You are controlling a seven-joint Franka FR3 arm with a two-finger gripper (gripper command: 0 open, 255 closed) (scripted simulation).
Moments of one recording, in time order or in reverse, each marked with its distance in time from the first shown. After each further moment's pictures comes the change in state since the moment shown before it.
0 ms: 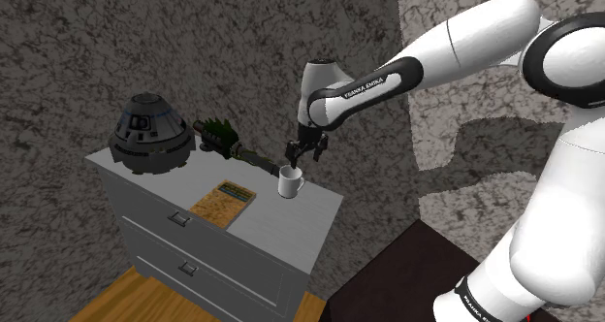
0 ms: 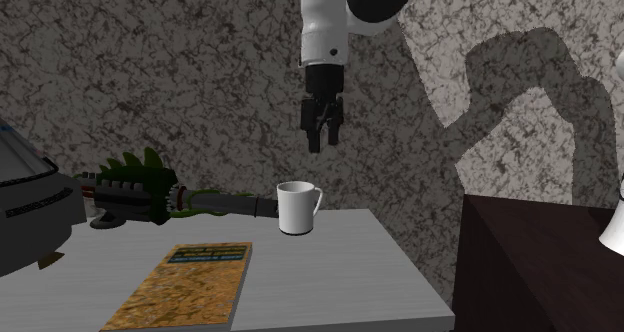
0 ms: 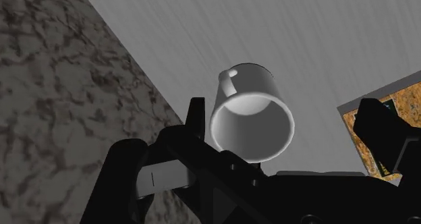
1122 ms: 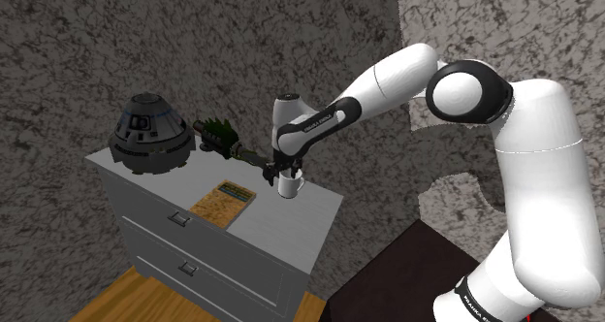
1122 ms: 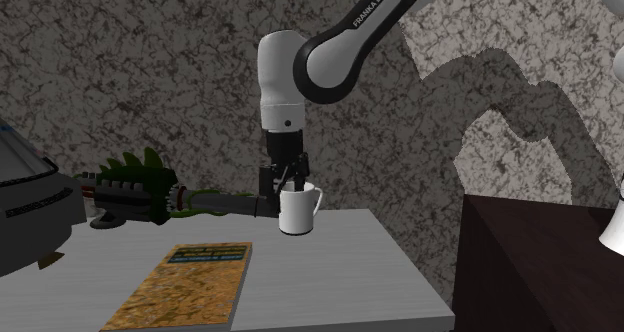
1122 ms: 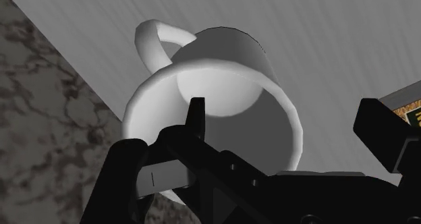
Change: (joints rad) arm 0.062 0.423 -0.038 0.317 -0.077 0.078 0.089
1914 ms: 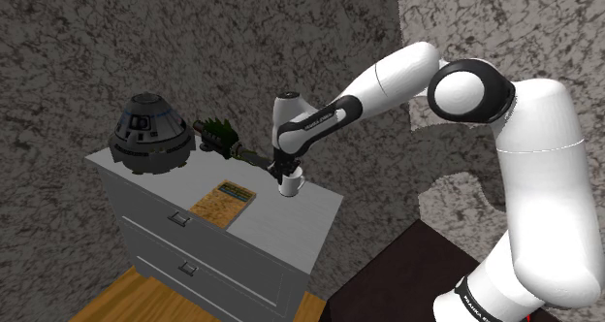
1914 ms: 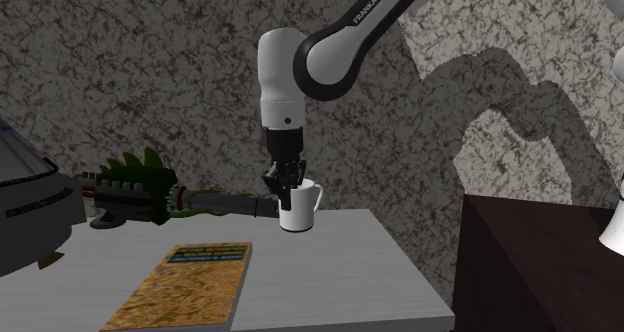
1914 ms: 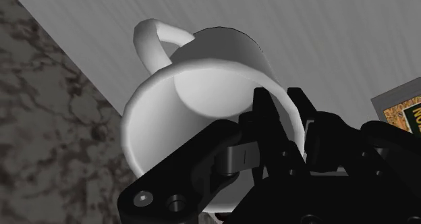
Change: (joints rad) arm -0.002 -0.009 0.001 -0.001 0.002 -0.008 -0.003
